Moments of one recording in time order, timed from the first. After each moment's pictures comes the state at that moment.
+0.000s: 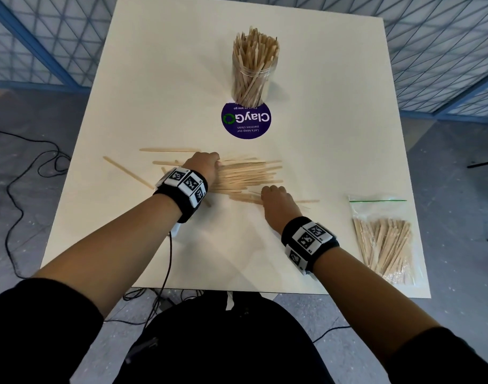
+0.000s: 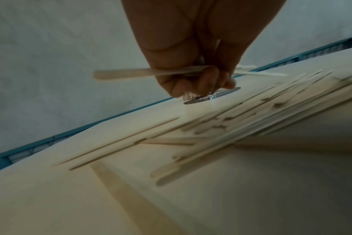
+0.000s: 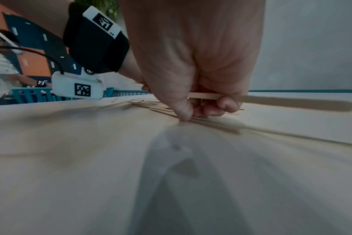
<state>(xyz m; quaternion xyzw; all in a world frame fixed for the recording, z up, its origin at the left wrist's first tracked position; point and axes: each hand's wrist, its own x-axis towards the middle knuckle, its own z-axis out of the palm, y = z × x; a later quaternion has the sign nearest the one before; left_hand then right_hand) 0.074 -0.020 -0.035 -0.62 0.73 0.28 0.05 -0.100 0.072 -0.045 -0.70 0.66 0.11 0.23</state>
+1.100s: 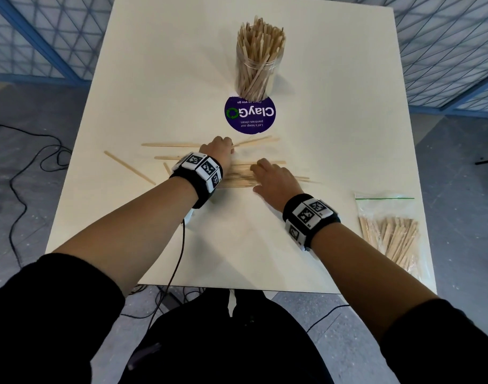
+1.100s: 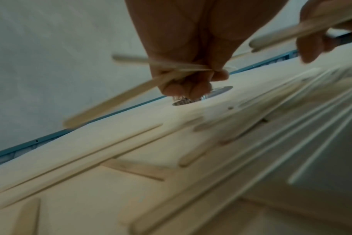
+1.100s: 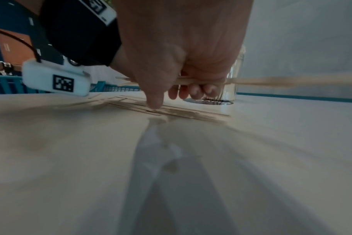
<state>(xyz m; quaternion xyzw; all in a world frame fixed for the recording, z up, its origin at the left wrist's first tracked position) 0.046 -0.036 -0.036 -0.62 0.75 0.23 0.09 -0.097 0.034 -0.043 -0.77 0.59 0.10 0.20</state>
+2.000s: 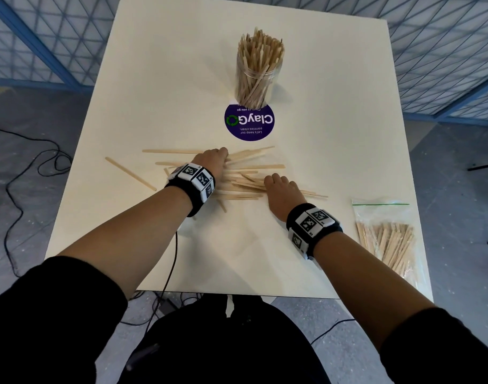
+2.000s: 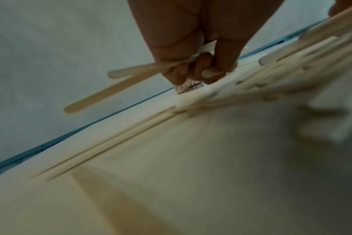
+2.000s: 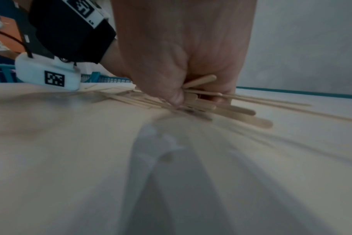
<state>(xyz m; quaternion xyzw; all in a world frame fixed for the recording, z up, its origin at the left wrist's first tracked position) 0.063 -0.033 -0.036 -0.57 0.78 0.23 0.12 -0.108 0.046 -0.047 -0.74 0.63 0.14 0.18</state>
